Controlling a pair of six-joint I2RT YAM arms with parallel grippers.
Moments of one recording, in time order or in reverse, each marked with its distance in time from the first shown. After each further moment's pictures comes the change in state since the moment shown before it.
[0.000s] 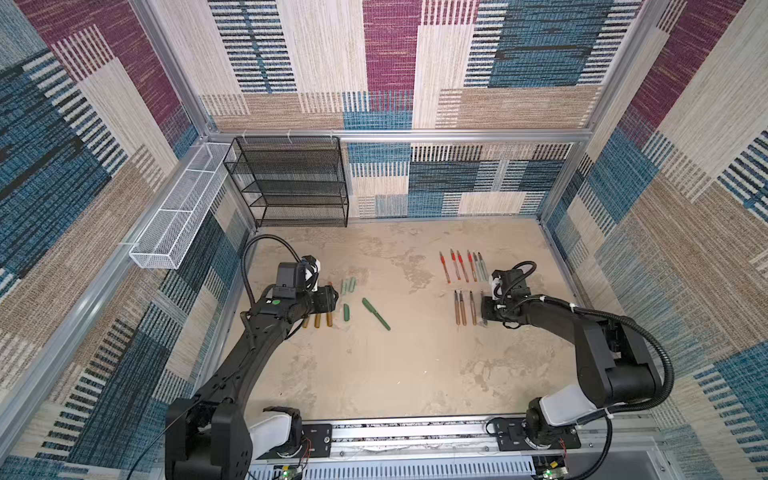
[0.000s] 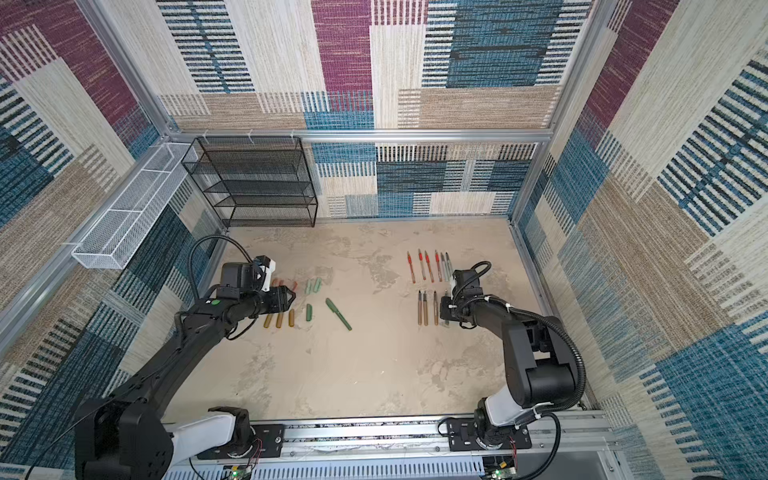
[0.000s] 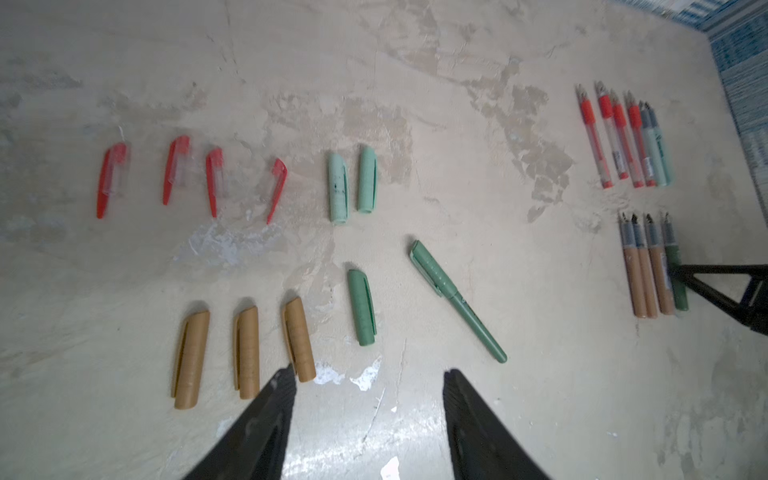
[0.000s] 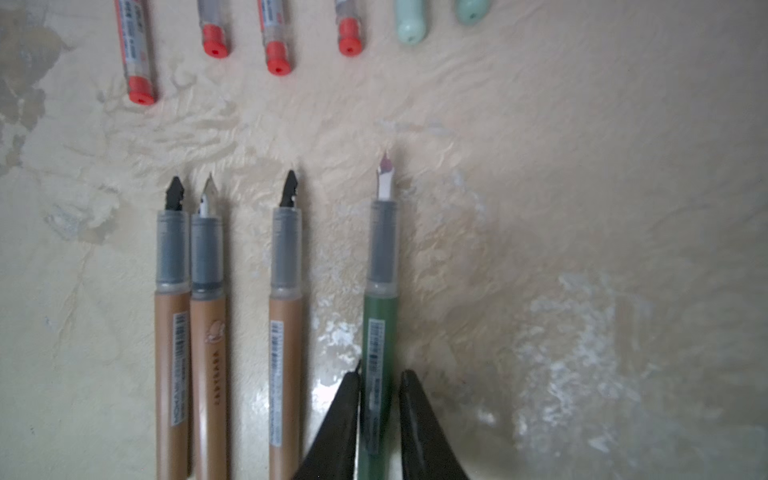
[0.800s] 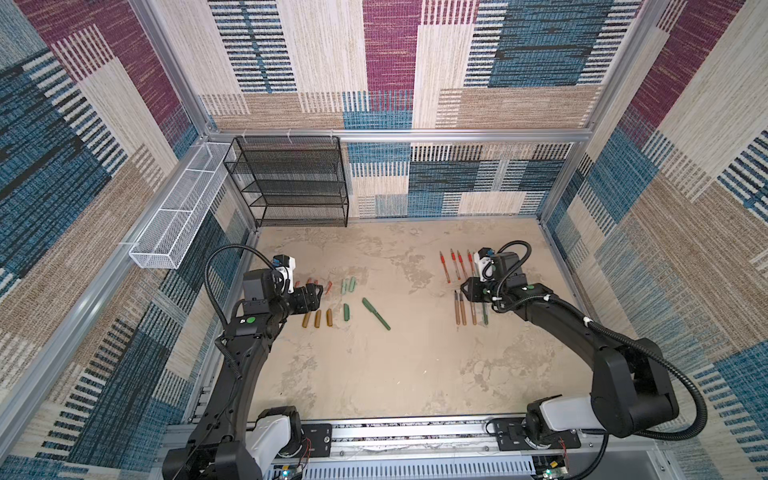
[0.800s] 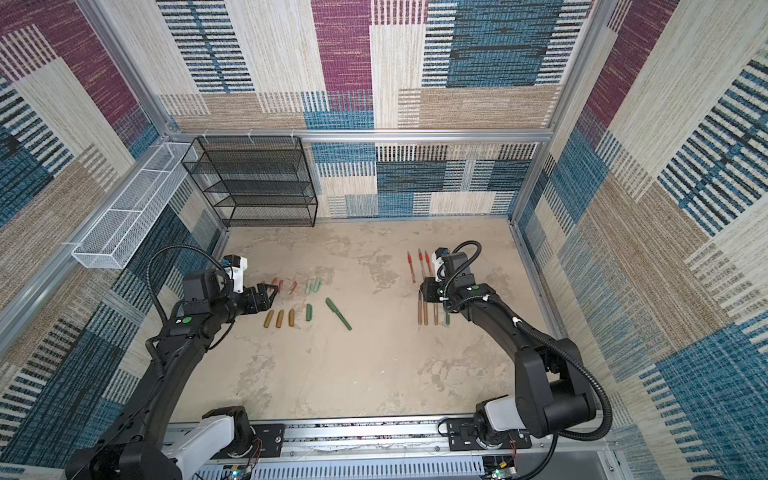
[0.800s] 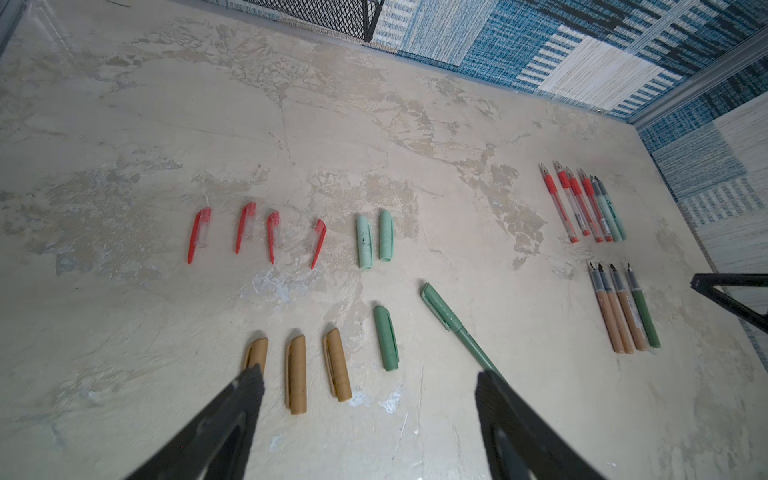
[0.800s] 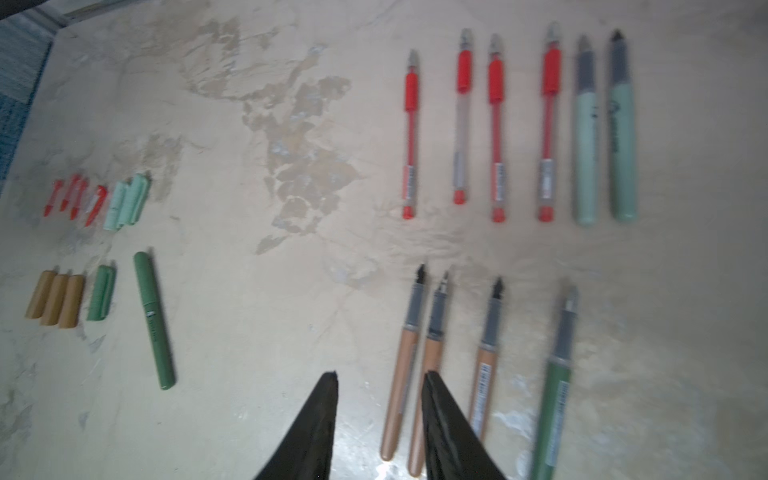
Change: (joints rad) left arm 0.204 -0.139 -0.056 0.053 0.140 0.081; right arm 0.195 -0.119 0.166 -0.045 -0.094 0.075
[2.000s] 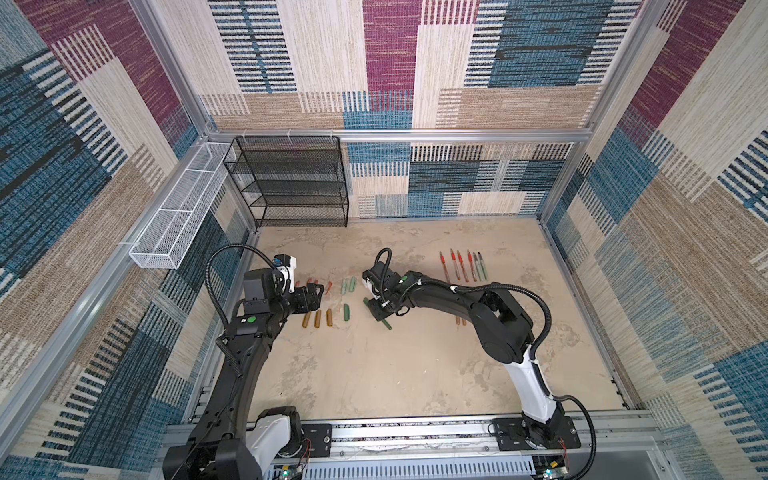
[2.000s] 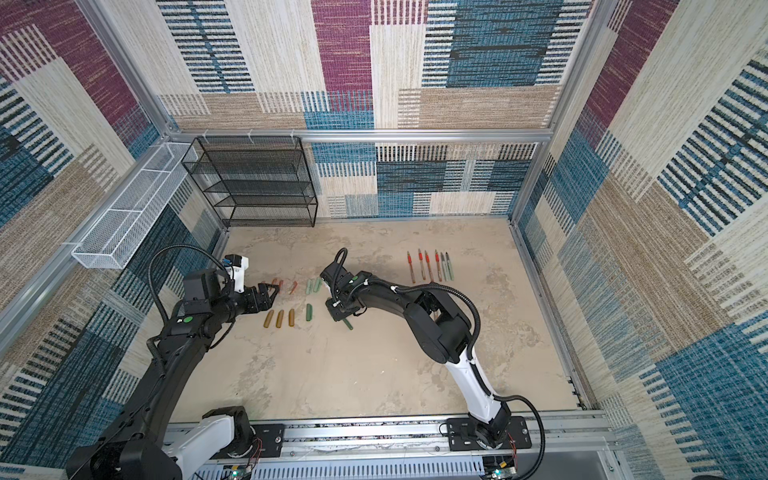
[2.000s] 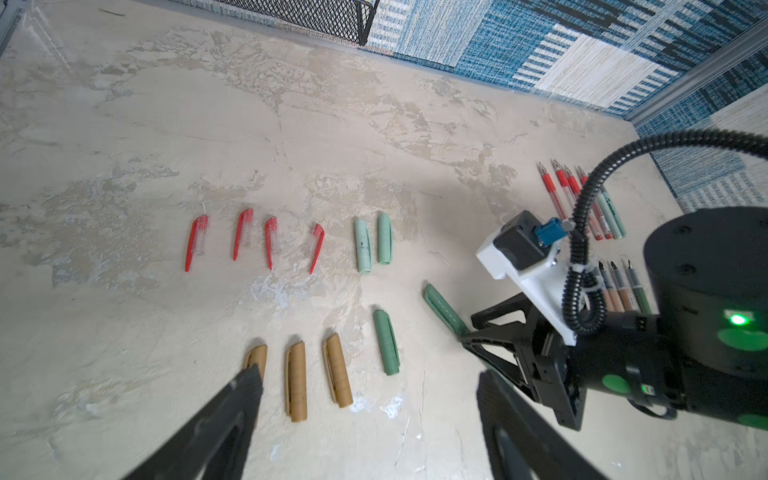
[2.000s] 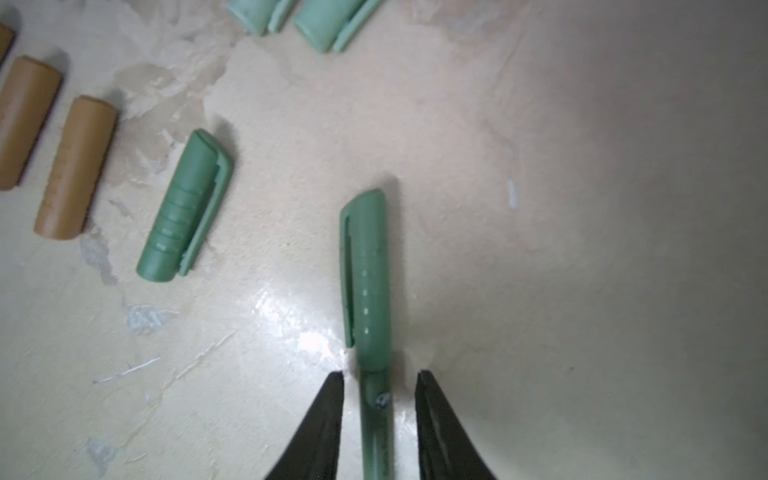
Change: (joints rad) left arm 0.000 0.005 -0.003 0.019 0.006 0.014; right arm 0.557 0.787 0.785 -0.304 0.164 -0.051
